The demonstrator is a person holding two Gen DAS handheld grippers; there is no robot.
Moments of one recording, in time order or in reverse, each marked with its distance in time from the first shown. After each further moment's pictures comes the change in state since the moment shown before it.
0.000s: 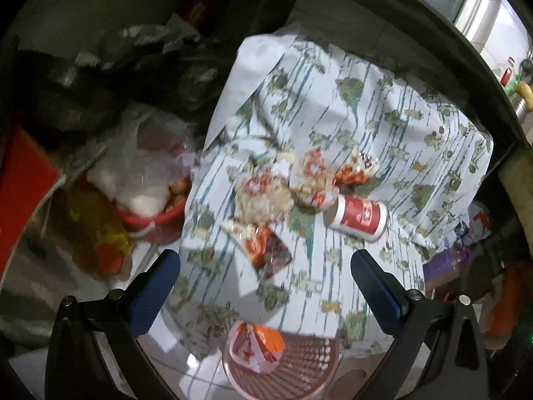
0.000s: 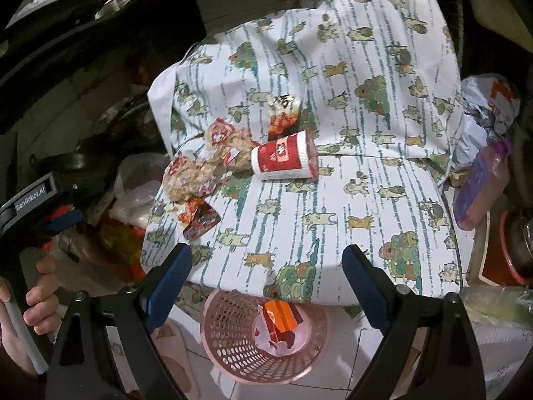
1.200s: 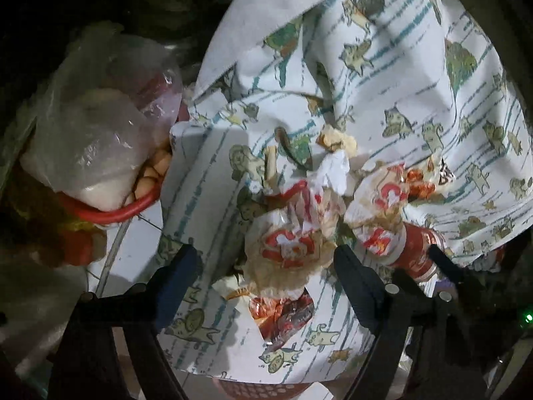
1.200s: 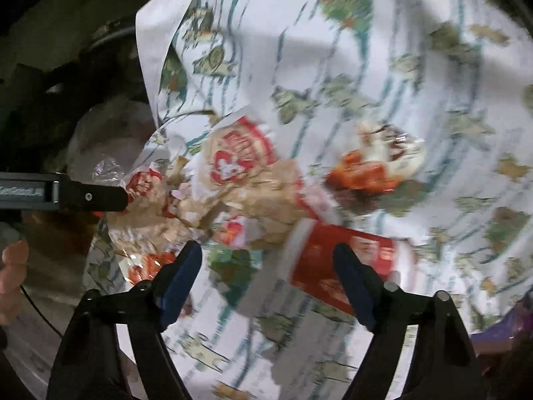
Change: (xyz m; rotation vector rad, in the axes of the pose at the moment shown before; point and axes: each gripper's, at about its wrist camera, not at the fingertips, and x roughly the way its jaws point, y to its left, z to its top) left arm 0.190 0.042 0.088 -0.174 0.438 -0.016; right arm 0.222 0.077 0.132 -0.378 0.282 0.027
